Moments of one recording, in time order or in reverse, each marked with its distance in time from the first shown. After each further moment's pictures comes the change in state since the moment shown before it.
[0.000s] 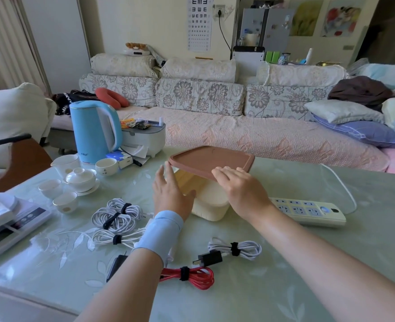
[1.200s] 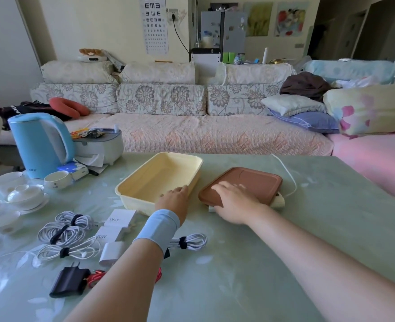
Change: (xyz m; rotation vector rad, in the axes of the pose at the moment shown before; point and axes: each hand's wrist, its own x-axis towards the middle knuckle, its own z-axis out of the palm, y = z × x) left_hand -0.035 0.085 0.066 0.639 -0.449 0.403; right_hand -0.081 0.074 -0.047 0.148 -0.741 0.454
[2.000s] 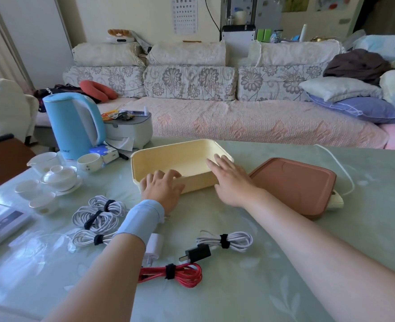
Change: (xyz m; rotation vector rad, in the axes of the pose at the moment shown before) left_hand 0.003 -0.121 0.016 -0.172 0.148 -0.240; right_hand 0.095 -0.072 0.037 0.037 0.054 -0.139
